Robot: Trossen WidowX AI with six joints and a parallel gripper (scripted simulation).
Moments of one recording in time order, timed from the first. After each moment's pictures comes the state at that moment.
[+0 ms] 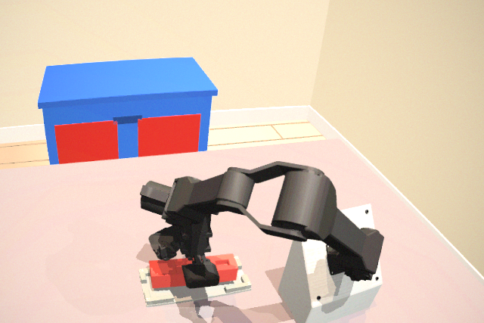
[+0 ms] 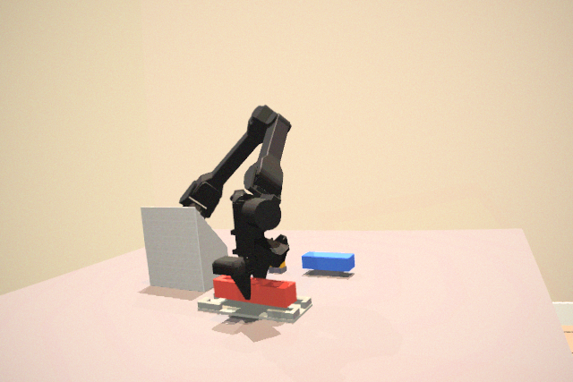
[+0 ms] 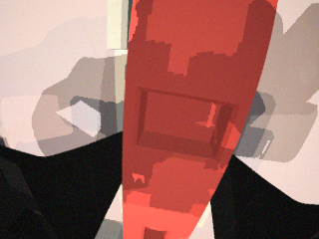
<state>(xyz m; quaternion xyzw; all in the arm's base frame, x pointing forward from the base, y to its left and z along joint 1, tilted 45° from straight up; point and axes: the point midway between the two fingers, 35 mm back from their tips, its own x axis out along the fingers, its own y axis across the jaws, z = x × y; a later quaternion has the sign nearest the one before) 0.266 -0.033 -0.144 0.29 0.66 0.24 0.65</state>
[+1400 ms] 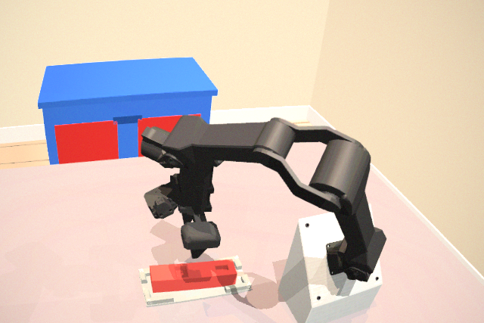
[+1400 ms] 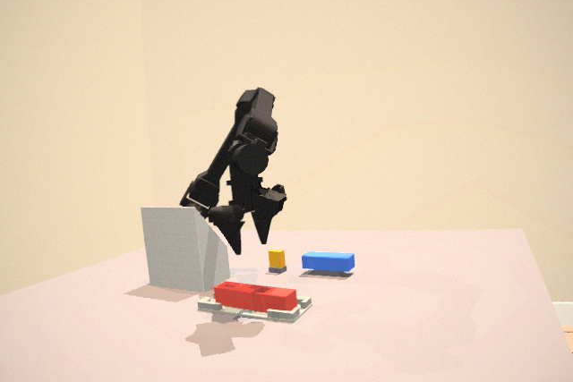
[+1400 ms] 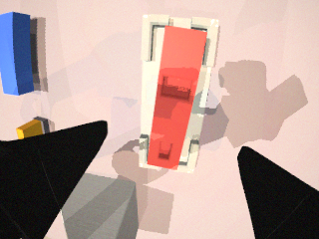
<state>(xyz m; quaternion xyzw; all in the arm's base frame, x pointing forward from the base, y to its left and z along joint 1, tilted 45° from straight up) 0.270 -0.108 -0.075 0.30 0.66 0.24 0.65</state>
